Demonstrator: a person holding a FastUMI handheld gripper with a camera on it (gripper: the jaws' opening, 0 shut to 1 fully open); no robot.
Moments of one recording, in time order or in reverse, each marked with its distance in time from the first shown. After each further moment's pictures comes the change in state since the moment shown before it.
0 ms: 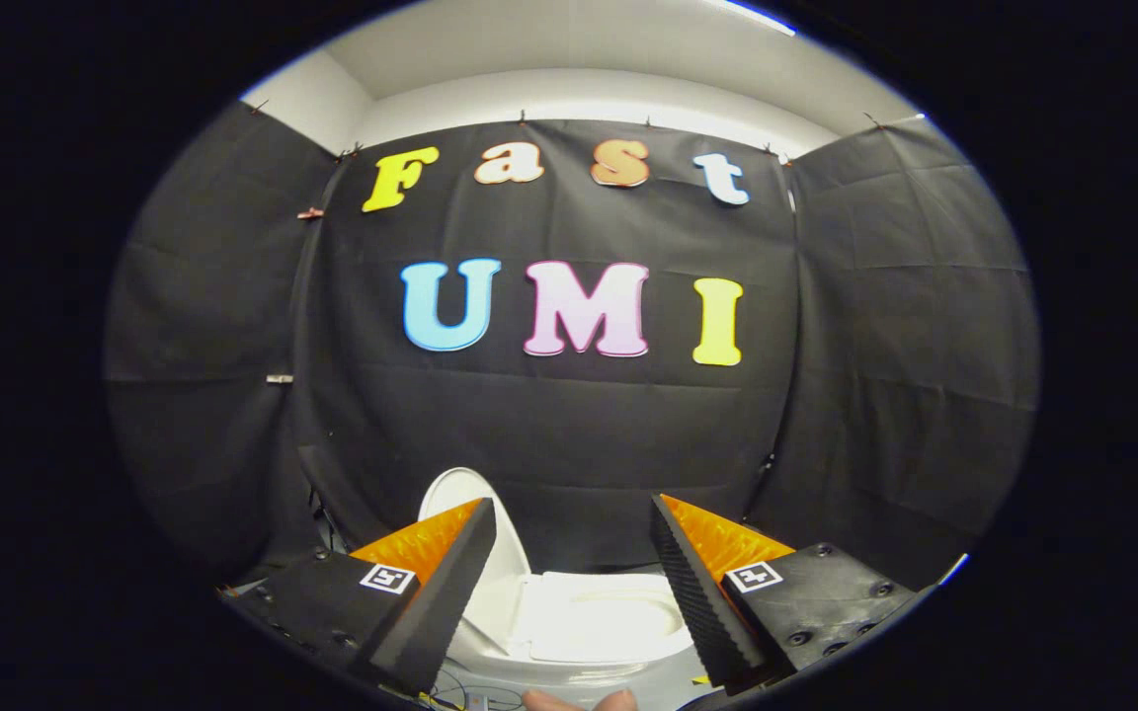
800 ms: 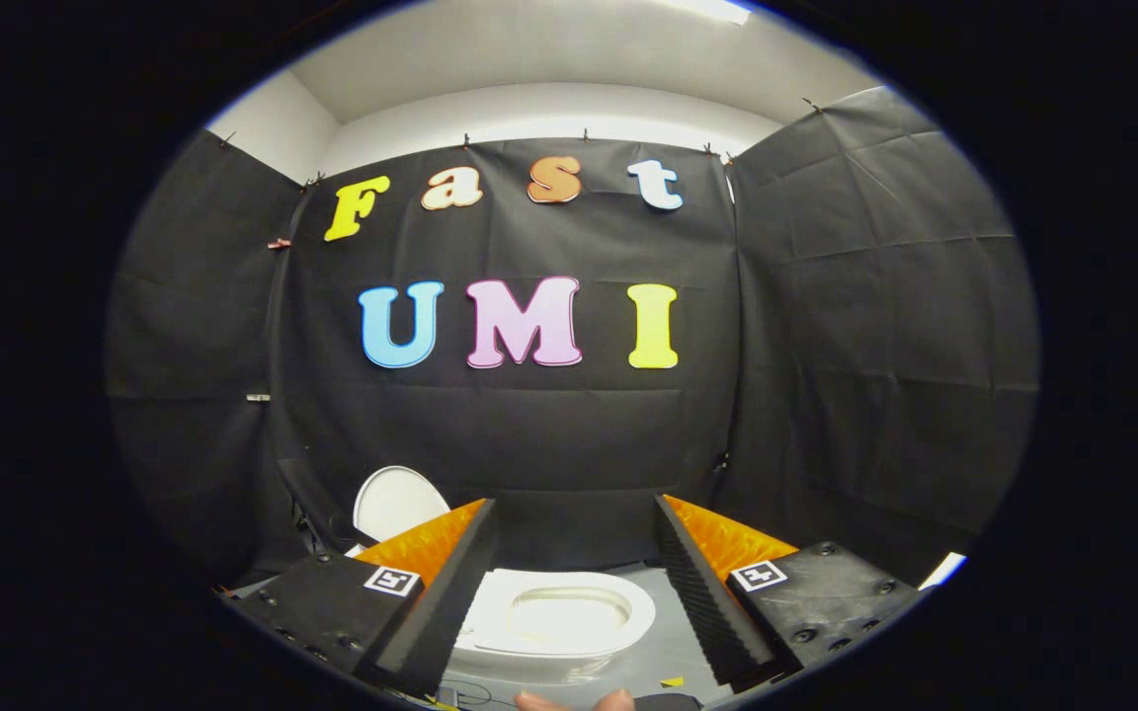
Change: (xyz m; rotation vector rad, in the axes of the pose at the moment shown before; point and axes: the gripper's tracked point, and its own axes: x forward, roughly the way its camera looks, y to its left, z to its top) arm -0.053 -0.124 0.001 0.035 -0.040 -0.005
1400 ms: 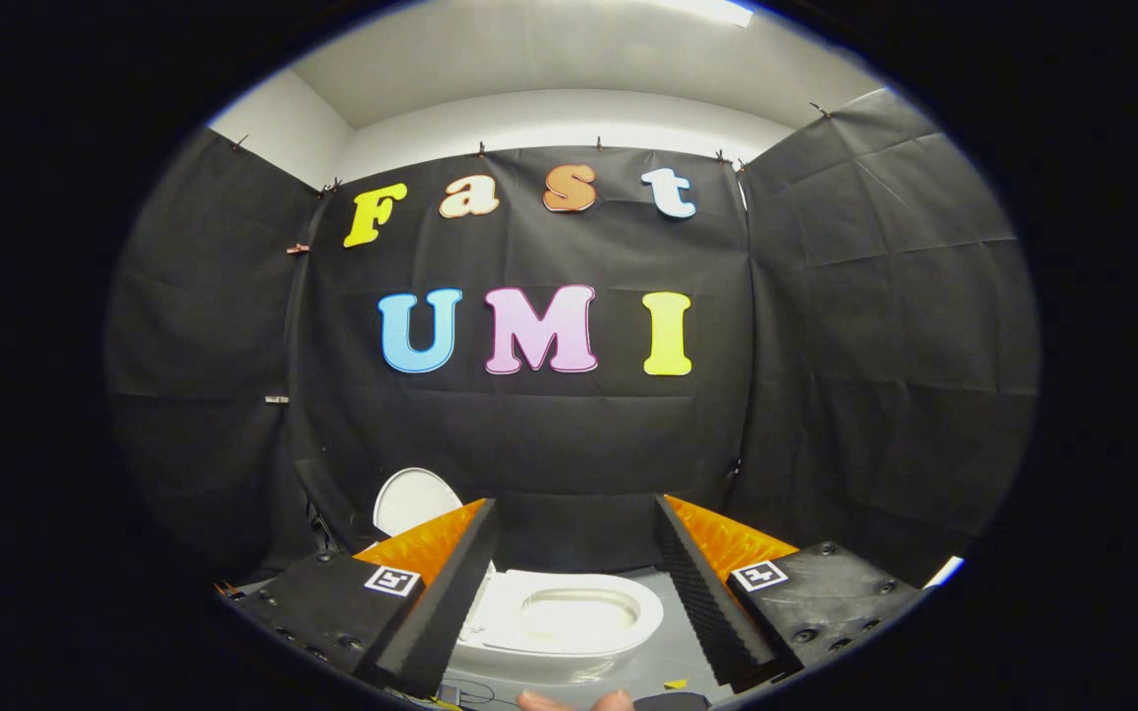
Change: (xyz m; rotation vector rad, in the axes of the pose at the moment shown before) arm -0.020 0.006 0.007 0.016 -0.020 0.039
